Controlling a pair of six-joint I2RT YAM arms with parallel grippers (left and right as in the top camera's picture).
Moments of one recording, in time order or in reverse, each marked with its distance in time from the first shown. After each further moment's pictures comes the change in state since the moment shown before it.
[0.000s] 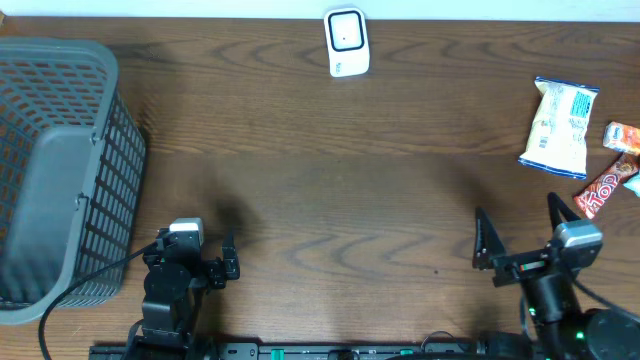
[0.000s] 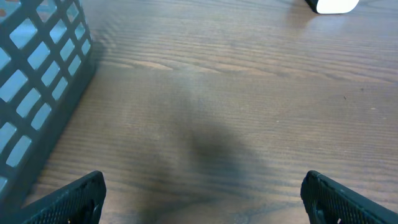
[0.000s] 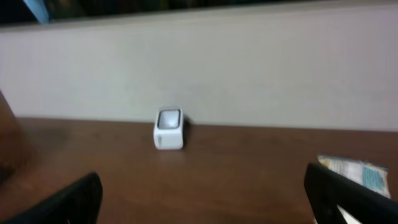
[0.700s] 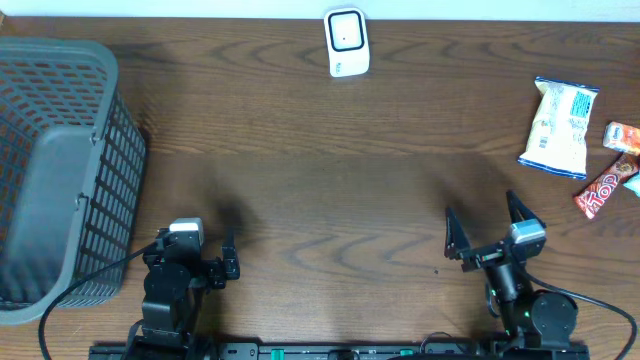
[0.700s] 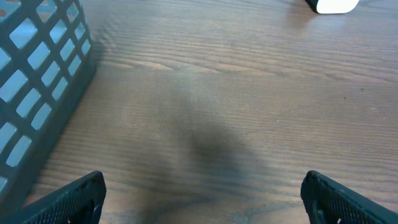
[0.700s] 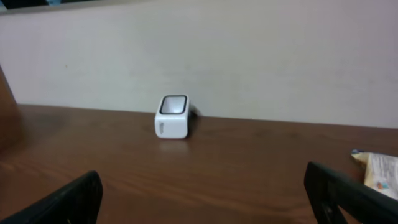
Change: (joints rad) left arm 0.000 0.000 0.000 0.000 0.000 0.000; right arm 0.055 -0.157 -0.518 0.445 0.000 0.004
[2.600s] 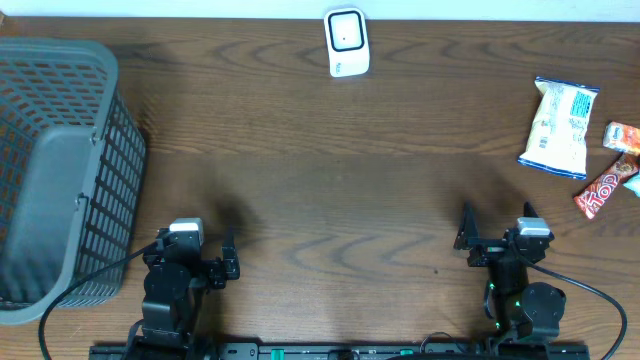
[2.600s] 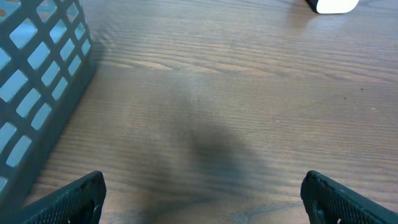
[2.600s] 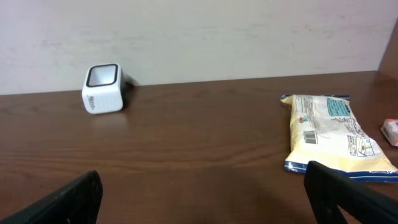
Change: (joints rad) left arm 0.000 0.000 0.000 0.000 0.000 0.000; right arm 0.006 -0.002 -0.051 -0.090 0.275 -0.012
